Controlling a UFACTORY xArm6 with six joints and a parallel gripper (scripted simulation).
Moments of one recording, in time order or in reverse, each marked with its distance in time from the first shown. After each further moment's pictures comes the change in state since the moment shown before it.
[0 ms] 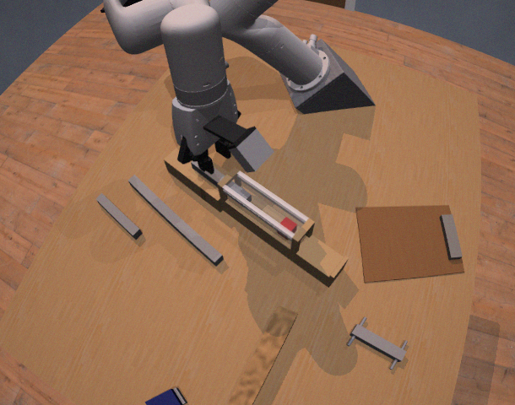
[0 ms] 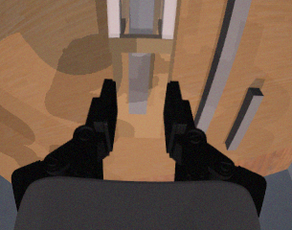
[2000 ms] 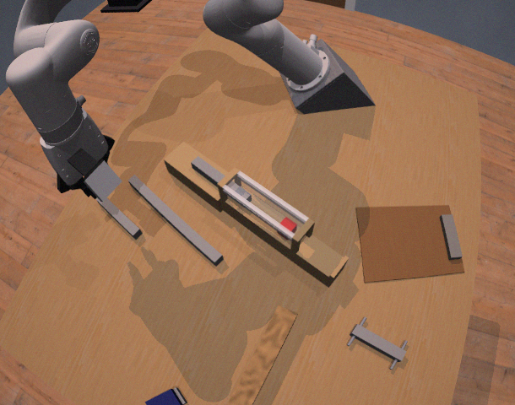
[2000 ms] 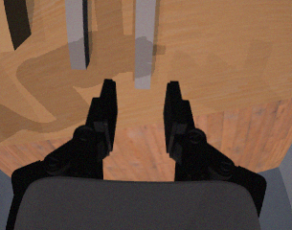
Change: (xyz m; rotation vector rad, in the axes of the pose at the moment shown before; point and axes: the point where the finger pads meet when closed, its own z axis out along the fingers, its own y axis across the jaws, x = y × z) arm -0.139 0.177 0.000 -0.002 -0.005 -0.035
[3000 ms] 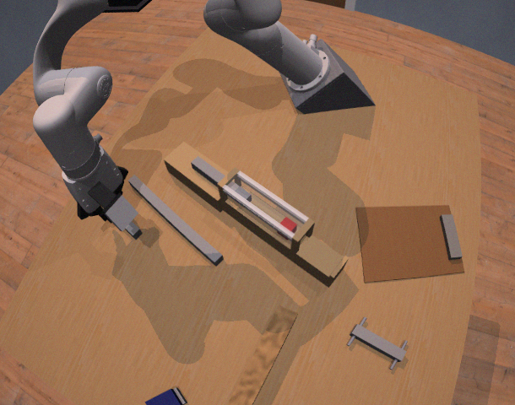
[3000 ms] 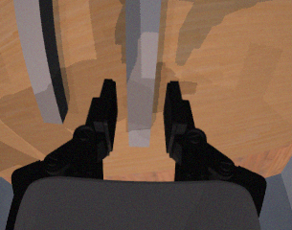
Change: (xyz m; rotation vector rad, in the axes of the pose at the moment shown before) arm 0.001 0.002 0.090 0.003 0.002 0.000
